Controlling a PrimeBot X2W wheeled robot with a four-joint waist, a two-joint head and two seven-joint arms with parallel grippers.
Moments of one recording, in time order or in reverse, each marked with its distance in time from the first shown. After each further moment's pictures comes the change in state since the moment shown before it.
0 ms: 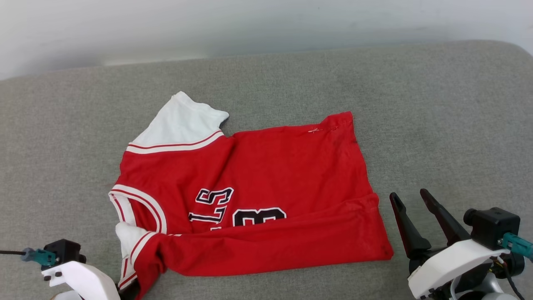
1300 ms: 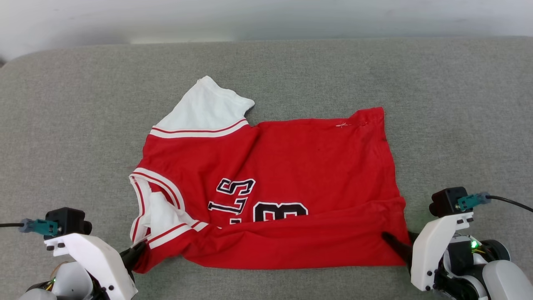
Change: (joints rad) left arm -0.080 -0.009 0.021 -0.087 0.010 -0.031 -0.008; right arm -0.172 -0.135 0.103 0.274 0.197 0.000 0.527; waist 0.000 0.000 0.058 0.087
